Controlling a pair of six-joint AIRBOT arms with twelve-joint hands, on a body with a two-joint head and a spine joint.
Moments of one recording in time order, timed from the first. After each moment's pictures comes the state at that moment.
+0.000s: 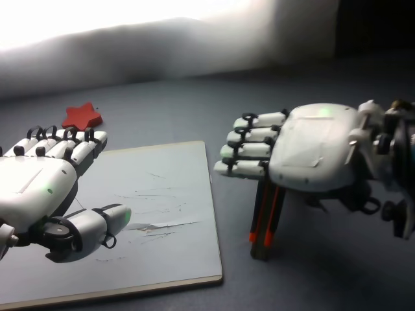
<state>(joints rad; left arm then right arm) 0.74 -0.79 0.58 -1.04 -0.99 1.74 -0.33 -1.10 0.96 -0.89 -0.03 -0.60</state>
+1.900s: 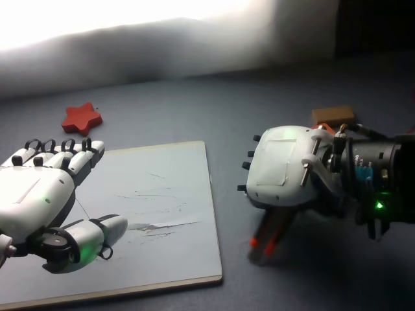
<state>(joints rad) 0.77 -0.79 0.56 -1.04 -1.00 1.73 -0.38 -1.26 1.10 -0.97 -0.09 -0.60</state>
